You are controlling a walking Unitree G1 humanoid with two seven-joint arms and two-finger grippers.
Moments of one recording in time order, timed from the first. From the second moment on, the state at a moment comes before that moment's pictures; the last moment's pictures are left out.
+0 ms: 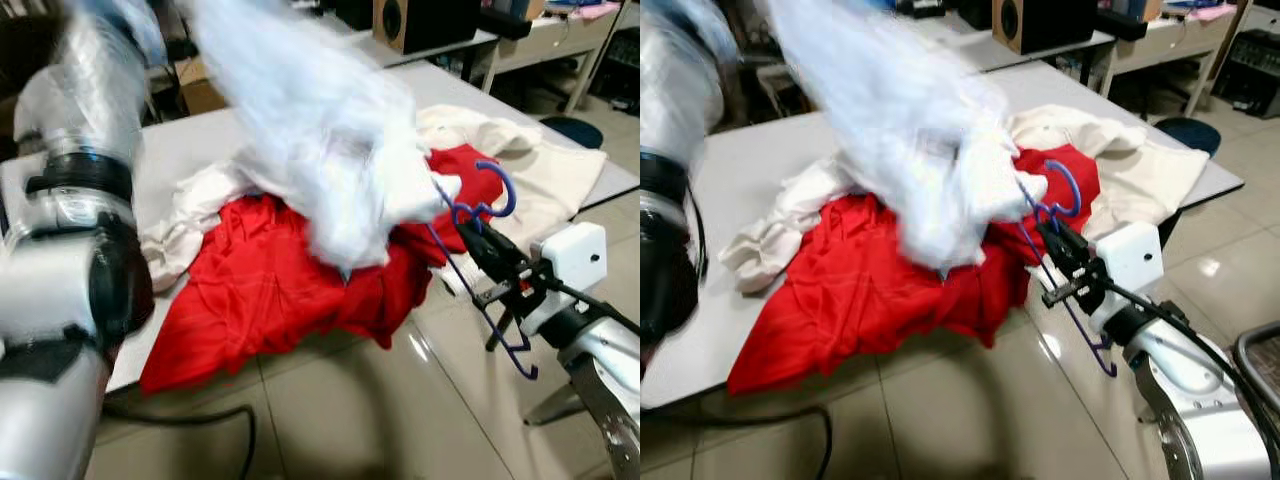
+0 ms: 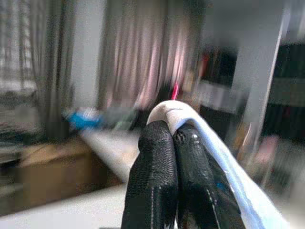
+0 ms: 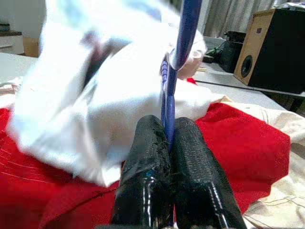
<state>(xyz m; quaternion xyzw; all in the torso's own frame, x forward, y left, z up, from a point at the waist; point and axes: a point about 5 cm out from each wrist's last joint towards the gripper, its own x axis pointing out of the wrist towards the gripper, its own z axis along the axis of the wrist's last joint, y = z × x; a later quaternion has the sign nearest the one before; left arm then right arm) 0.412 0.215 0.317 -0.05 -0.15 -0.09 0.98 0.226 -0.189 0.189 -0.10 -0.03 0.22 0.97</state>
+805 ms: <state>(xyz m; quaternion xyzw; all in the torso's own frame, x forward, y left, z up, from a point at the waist) 0.379 0.275 0.200 0.13 0.12 -0.09 0.98 0.237 -0.233 0.204 -0.13 -0.05 0.07 0.99</state>
